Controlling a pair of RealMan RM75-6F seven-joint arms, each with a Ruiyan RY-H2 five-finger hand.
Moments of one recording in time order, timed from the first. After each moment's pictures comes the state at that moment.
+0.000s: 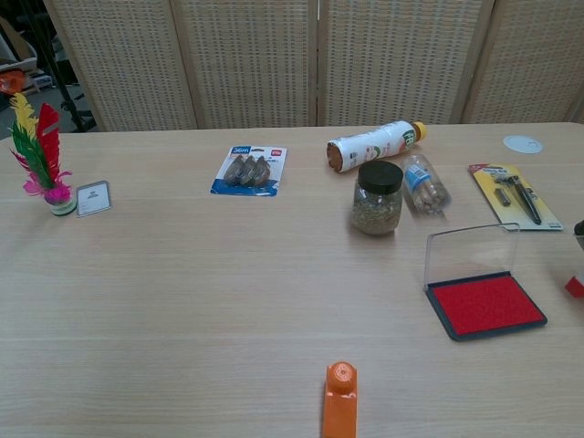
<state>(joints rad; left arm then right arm) -0.03 -1.03 -0.01 -1.61 1.51 1.51 -0.11 0.51 -1.38 0.01 -1.22 -1.29 0.91 -0.40</state>
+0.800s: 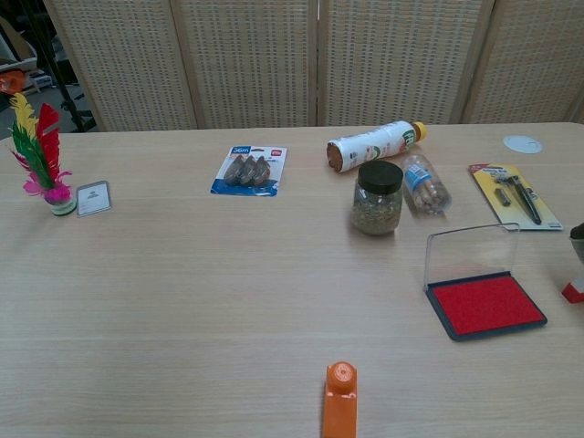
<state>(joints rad) -0.03 -1.03 -0.01 -1.61 1.52 1.50 -0.11 0.50 -1.39 0.00 -1.21 -1.31 0.91 -0.38</state>
